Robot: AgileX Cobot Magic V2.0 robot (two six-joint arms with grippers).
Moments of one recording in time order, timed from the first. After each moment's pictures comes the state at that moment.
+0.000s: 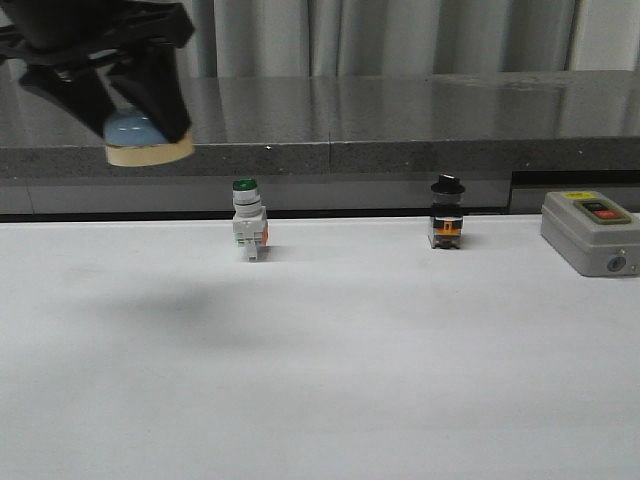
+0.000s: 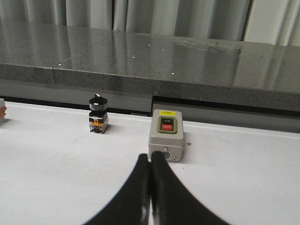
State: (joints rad) left arm -0.41 1.66 -1.35 -0.12 0.78 0.00; right arm 0.08 -0.01 0.03 0.05 0.07 -0.11
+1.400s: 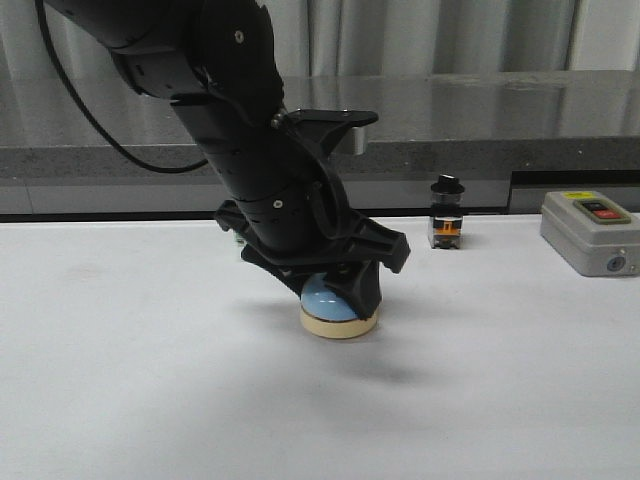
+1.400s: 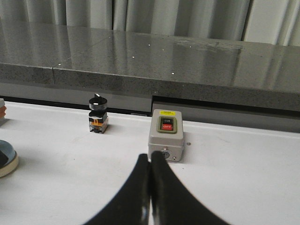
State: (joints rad) left arm -0.71 2.03 -1.35 -0.13 0.44 0.00; right arm 0.08 -0.01 0.03 0.05 0.07 -0.11
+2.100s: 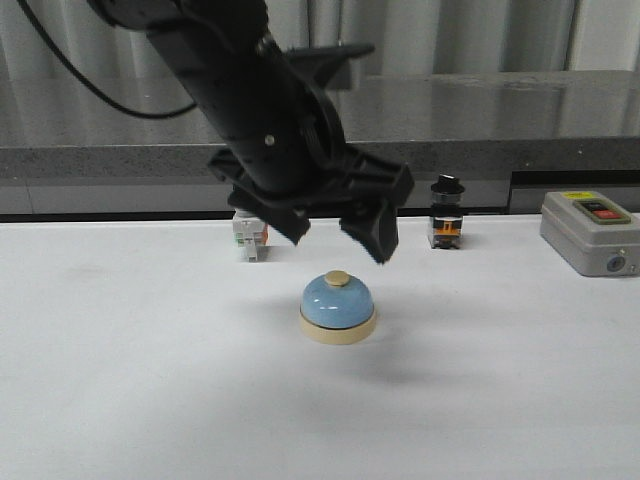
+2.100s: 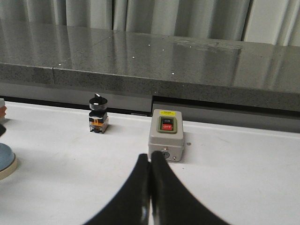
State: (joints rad) left arm -0.70 1.90 -1.35 -0.13 0.46 0.00; right arm 0.08 -0.01 0.03 0.05 0.07 -0.11
